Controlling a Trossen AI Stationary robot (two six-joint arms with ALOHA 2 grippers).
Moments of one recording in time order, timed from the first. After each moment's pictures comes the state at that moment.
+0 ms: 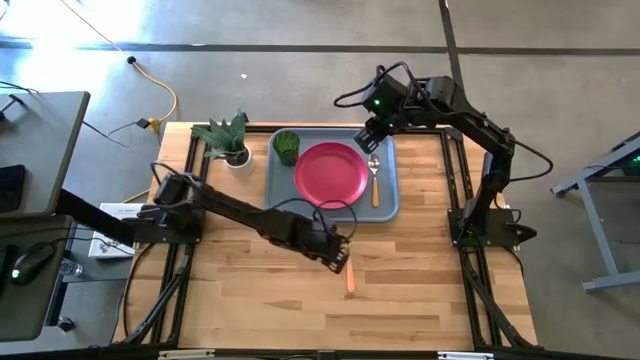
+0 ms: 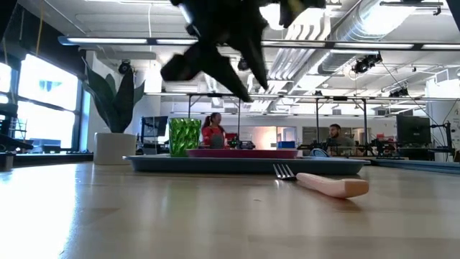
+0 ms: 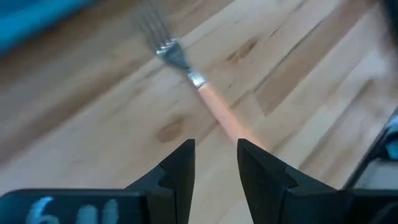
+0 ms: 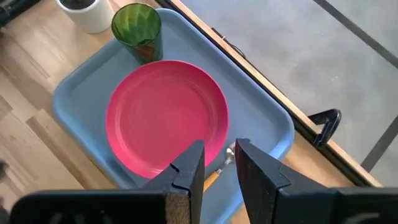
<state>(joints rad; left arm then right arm) -0.26 1.93 1.51 -0.62 -0.14 -1.18 -0.31 1.79 2.32 -1.57 0.27 0.38</state>
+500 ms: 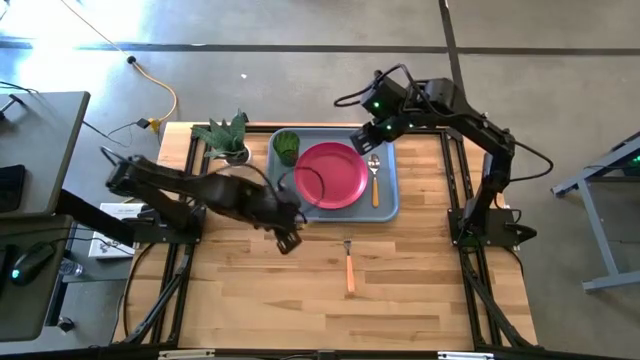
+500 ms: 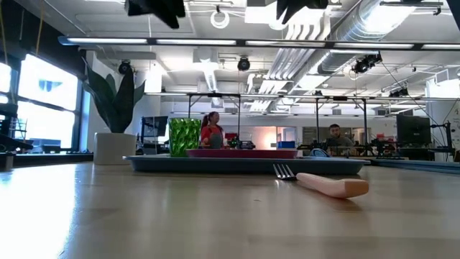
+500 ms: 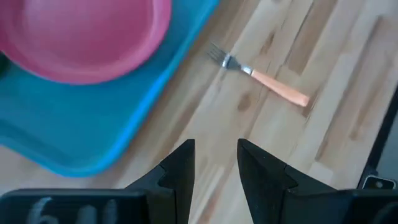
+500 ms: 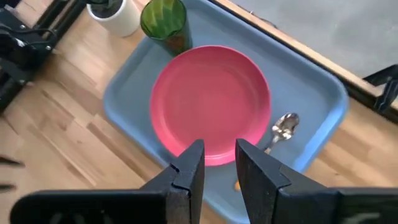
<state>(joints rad) -0.24 1.54 1.51 -1.05 -0.24 -0.75 -0.29 1.79 2.32 -1.57 0.14 0.61</state>
